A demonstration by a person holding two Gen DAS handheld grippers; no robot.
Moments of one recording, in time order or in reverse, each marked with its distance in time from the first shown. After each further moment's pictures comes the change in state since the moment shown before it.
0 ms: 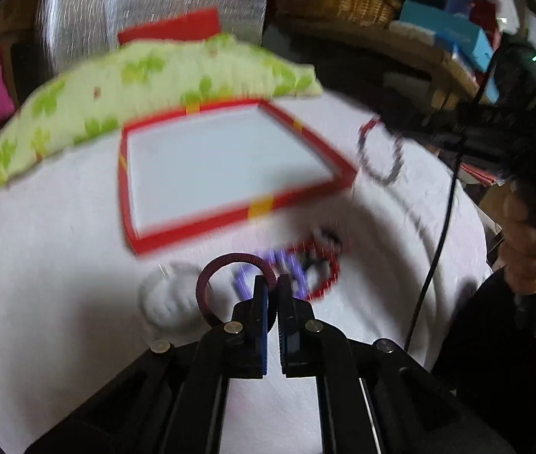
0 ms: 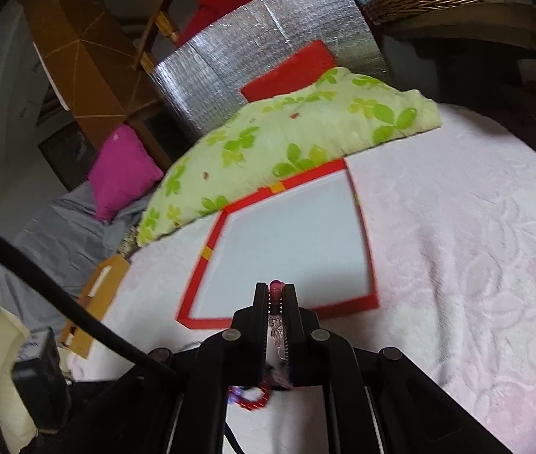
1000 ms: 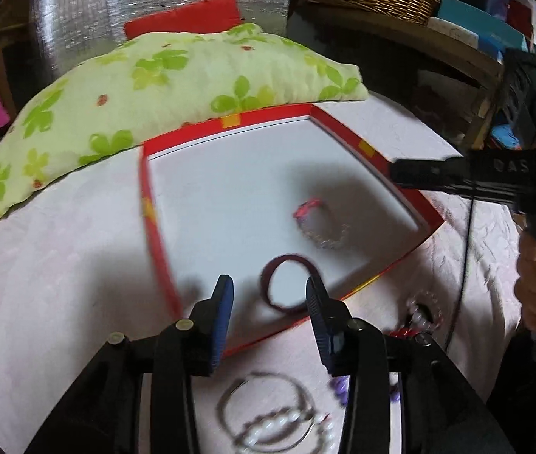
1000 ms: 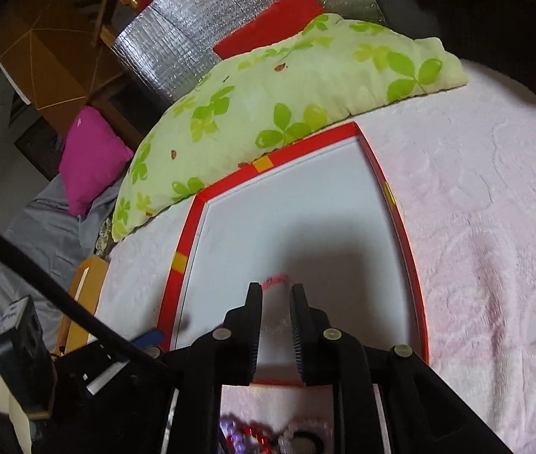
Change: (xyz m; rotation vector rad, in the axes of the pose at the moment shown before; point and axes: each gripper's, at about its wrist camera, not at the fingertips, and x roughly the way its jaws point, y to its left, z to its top) left arm 0.062 0.068 0.054 -0.017 0.077 0.062; right arm 0.110 -0.010 0.035 0.076 0.188 -0.055
